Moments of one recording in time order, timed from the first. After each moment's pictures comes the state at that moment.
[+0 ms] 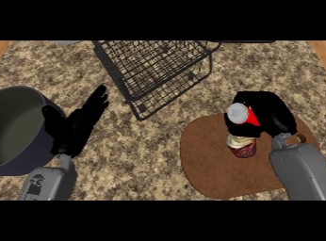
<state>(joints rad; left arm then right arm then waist) -0.19 0.12 -0.06 -1.48 0.13 -0.05 0.24 -0.35 -0.27 0.14 -1.43 0.85 0.19 0.21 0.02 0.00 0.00</state>
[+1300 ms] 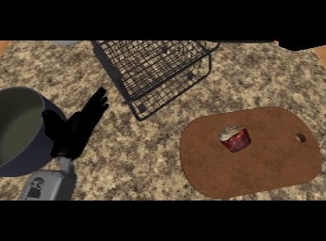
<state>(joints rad) -0.17 0.11 -0.05 -1.48 0.11 -0.07 0.23 -1.01 -0.40 -0.13 -1.57 0.36 0.56 0.45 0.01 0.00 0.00</state>
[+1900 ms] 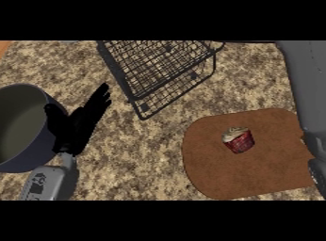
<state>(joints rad) -0.20 0.10 -0.06 -1.49 0.11 -0.06 0.27 -1.32 -0.23 -0.07 -1.10 0.51 0.33 0.45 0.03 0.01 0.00</state>
